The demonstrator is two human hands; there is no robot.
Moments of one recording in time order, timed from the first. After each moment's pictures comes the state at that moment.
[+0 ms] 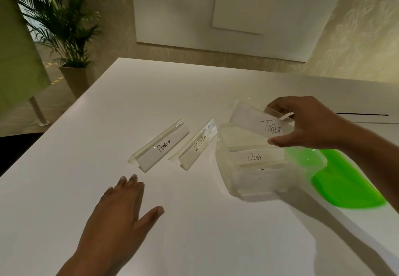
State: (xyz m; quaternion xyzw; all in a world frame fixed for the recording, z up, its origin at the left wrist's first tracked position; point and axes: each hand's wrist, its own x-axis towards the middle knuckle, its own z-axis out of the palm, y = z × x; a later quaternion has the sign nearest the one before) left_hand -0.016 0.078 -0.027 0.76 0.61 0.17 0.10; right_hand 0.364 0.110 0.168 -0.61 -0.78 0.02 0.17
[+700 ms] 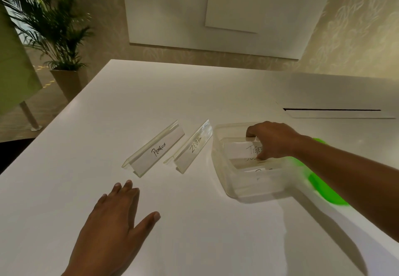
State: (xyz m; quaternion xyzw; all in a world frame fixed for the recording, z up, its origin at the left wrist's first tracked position) left_hand -0.013 0.076 -0.027 0.76 0.62 0.18 0.11; right_hand 0.374 0.172 0.089 -0.67 -0.73 -0.04 -0.09
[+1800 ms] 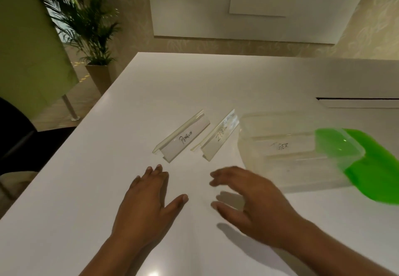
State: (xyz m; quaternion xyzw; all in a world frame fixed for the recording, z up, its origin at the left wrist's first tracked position) left_hand -0.014 0.074 -0.022 0.75 0.62 0.19 0.12; right_hand 0.227 0.035 0.041 -0.46 -0.83 0.09 0.30
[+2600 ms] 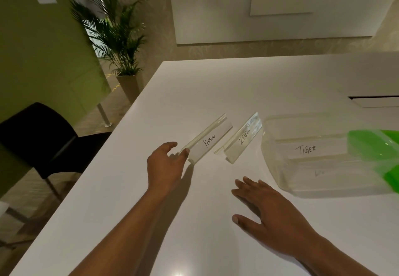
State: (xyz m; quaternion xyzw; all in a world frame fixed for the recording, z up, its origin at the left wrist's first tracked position) left_hand -0.015 0.142 0.004 0.55 0.67 0.45 0.23; right_hand 0.229 0.042 -0.021 -0.54 -0.82 0.12 0.17
